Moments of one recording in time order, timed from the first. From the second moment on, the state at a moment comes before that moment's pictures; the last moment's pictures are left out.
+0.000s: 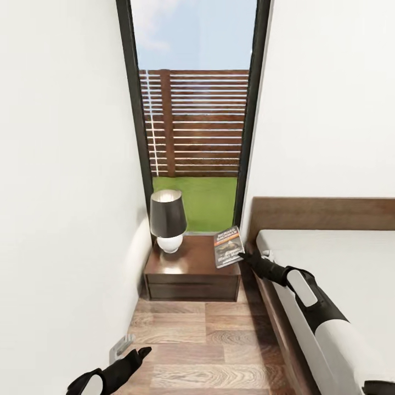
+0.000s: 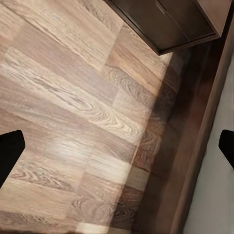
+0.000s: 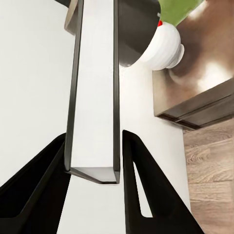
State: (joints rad) left arm -0.22 0.05 0.02 -0.83 0.74 0.46 -0.09; right arm -0.74 -0.13 0.01 -0.74 -0.91 0.65 0.32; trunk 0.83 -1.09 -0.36
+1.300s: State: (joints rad) left arm -0.23 0.05 0.02 -0.80 0.74 0.45 -0.09; right arm -0.75 -0.03 0.01 -0.58 -0.90 0.52 0.32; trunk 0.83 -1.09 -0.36
